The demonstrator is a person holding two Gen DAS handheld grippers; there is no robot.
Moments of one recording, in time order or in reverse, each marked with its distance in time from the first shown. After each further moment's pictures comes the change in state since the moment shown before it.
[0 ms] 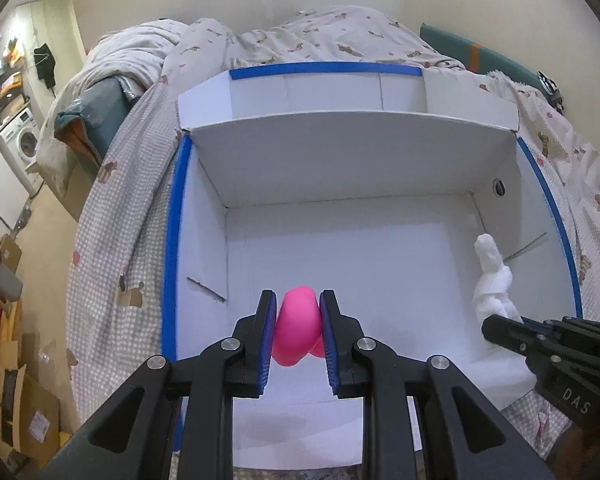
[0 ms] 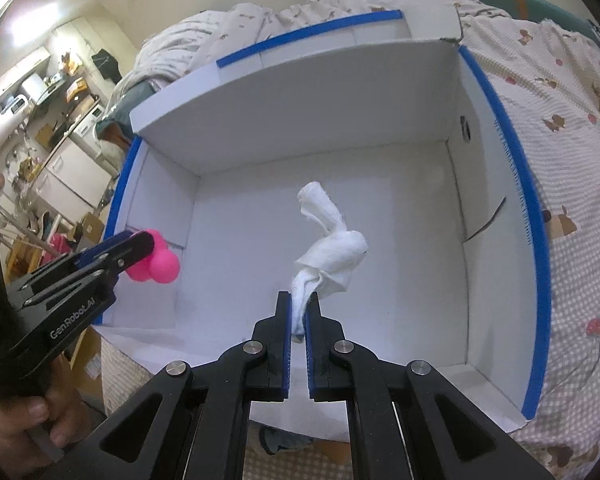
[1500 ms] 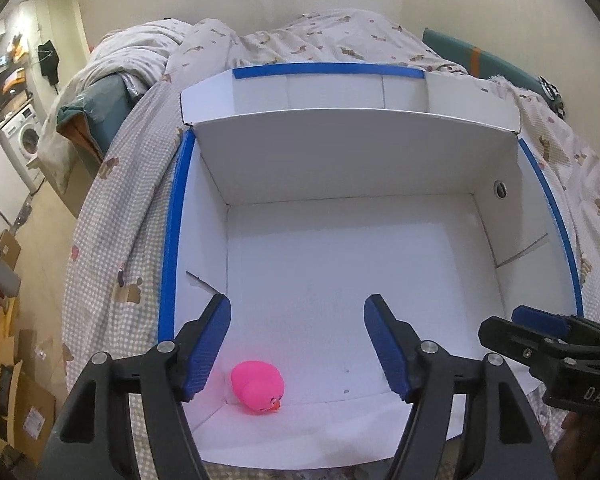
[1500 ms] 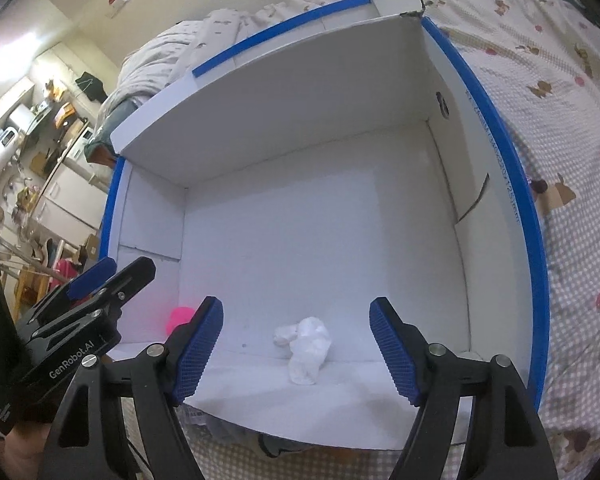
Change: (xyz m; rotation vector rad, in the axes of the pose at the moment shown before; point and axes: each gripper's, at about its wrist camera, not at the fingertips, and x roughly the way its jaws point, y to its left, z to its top) left arm 0.000 0.002 -0.004 -0.016 -0.015 0.000; right arm 0.000 -0.020 -0.002 0.112 0.003 0.021
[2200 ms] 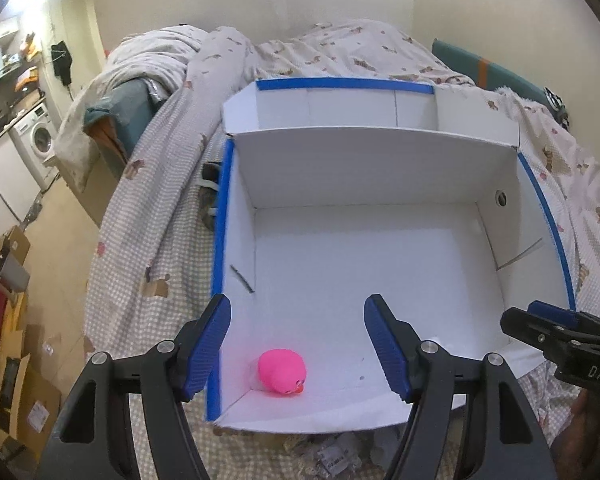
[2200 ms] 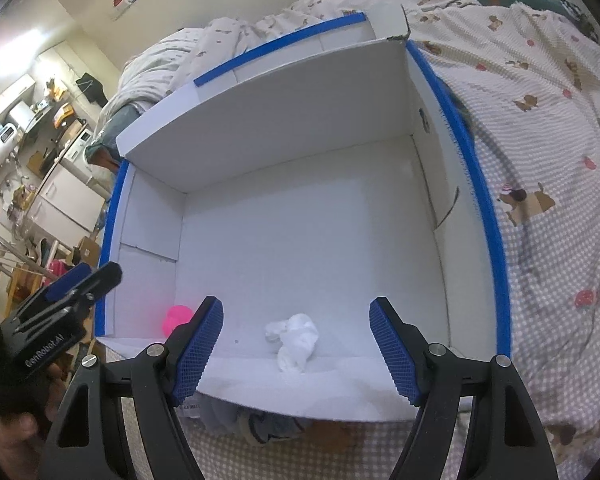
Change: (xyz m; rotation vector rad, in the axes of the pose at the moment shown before) left arm -0.030 0.019 -0.007 -0.024 -0.032 0.029; right arm -0.022 0.000 -0.011 -0.026 -0.047 -0.035
